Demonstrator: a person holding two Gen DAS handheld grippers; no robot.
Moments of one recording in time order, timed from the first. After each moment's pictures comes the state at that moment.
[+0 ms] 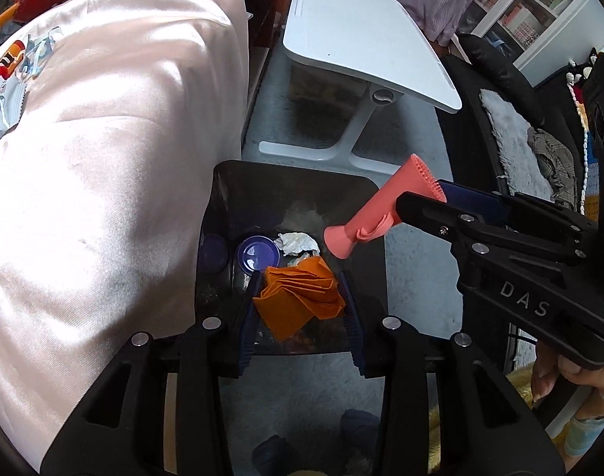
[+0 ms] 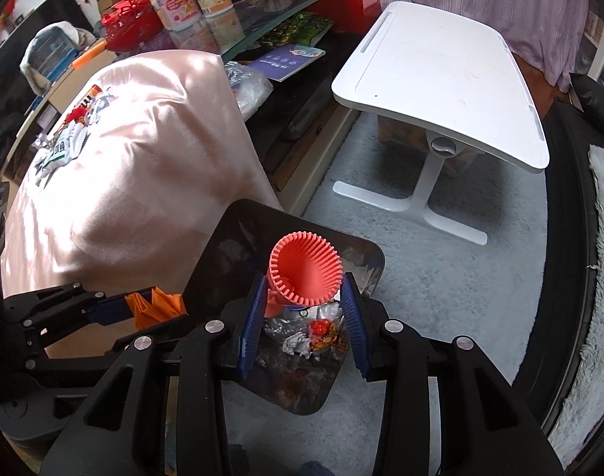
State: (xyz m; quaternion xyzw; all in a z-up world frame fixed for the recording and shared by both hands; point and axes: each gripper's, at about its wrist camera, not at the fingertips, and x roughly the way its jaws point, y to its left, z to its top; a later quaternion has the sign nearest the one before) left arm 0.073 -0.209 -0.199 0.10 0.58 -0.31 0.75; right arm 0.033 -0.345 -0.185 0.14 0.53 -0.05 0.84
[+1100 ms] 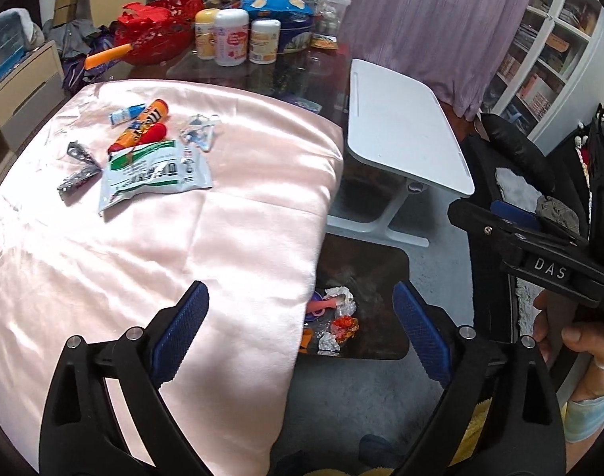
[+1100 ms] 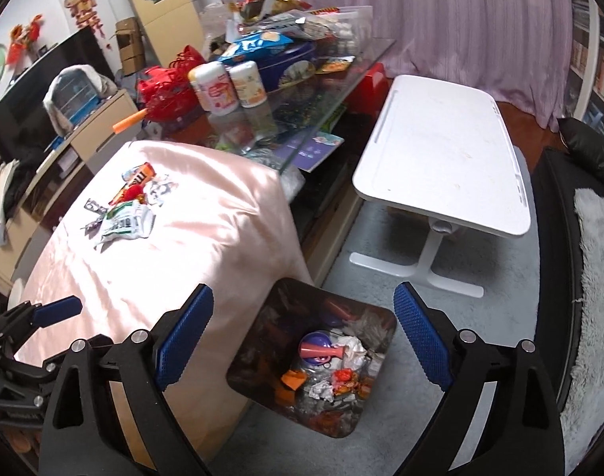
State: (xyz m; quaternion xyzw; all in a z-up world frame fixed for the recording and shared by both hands) left arm 0.068 -0.102 -0.083 0.05 0.48 -0.24 0.84; right arm 0.032 -0.315 -0.091 0.14 0.42 -0.05 0.89
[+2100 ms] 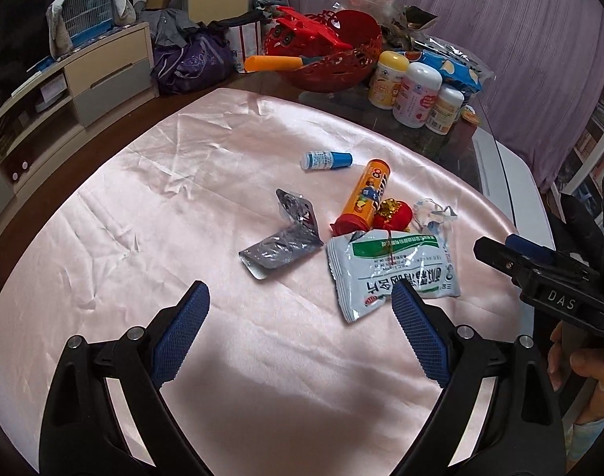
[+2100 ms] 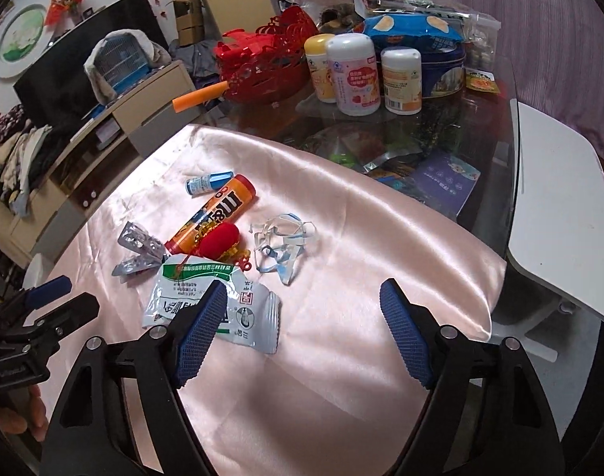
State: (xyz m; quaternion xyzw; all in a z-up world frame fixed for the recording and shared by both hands) left arm 0.205 0.046 -0.091 0.00 0.45 -0.12 0.88; right arm 0.199 -0.185 -0.113 0.11 0.44 0.04 0.89
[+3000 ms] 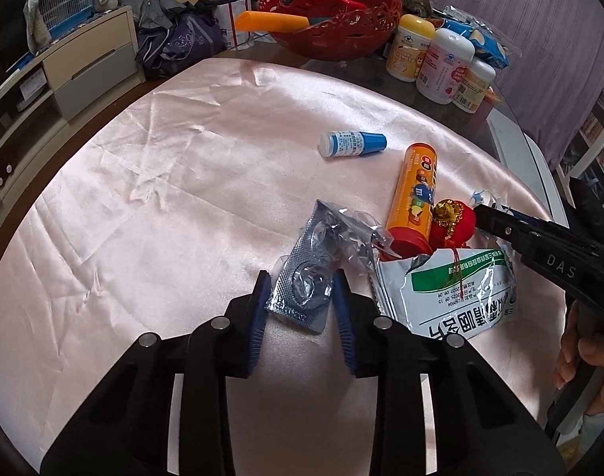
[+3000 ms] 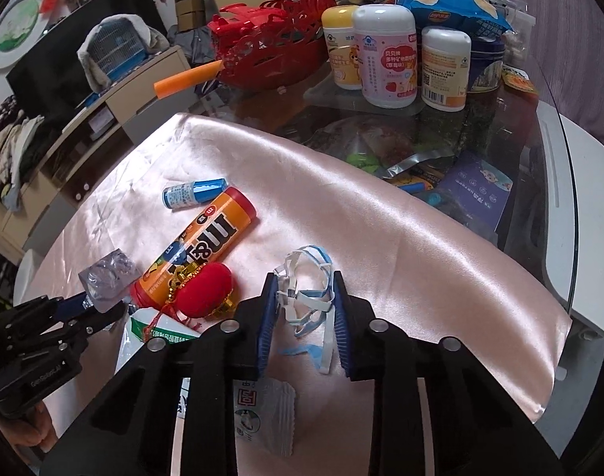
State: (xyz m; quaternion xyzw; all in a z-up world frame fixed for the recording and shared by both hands) left arm 0.260 0.046 -0.136 0.02 0.48 -0.13 0.86; right arm 0.258 -0.166 -0.140 0.10 0.45 0.05 0.88
